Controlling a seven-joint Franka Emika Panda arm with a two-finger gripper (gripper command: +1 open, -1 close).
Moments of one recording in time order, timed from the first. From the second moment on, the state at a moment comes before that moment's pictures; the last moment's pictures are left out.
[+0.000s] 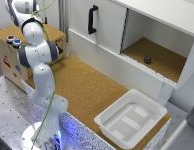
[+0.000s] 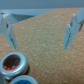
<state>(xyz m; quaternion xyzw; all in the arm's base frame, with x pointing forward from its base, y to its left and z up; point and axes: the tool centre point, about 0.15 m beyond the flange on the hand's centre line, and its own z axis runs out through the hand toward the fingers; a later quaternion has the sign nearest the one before) 0.216 0.559 0.525 -0.82 -0.56 -0.06 0.09</state>
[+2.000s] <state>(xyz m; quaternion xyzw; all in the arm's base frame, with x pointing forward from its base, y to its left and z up) 0.149 0.586 0.507 -0.75 -0.66 -0.04 0.07</state>
